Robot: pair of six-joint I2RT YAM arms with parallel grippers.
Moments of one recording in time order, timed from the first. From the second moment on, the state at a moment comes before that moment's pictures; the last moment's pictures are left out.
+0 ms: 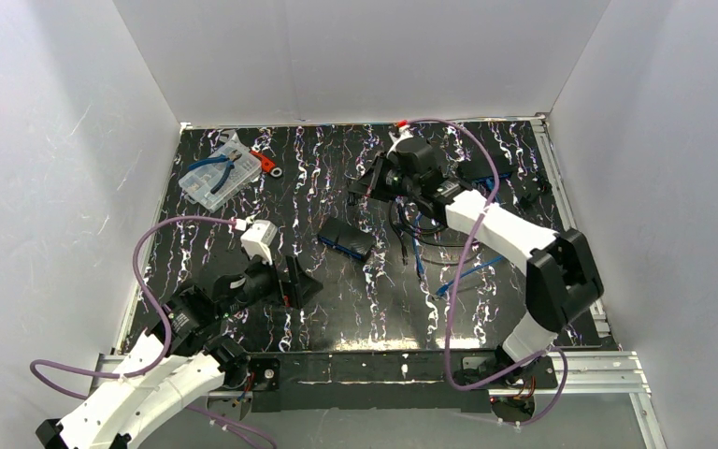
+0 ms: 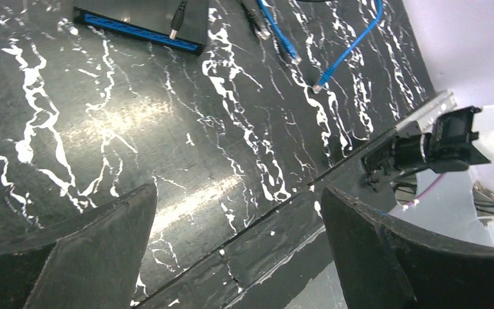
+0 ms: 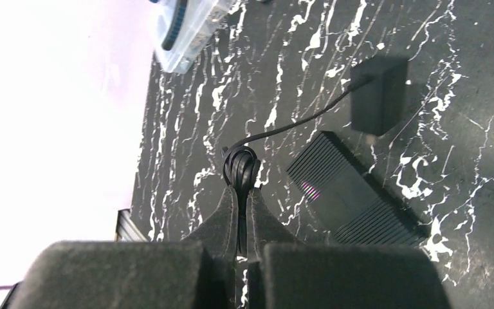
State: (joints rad) left arm -0.72 0.51 0.69 -0.70 0.03 -0.56; right arm 0.66 1.67 1.29 -0.08 -0.21 0.80
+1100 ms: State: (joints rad) left arm -0.72 0.59 0.71 -0.45 0.39 -0.43; right arm 0.86 1.19 1.18 -0.07 -0.20 0.79
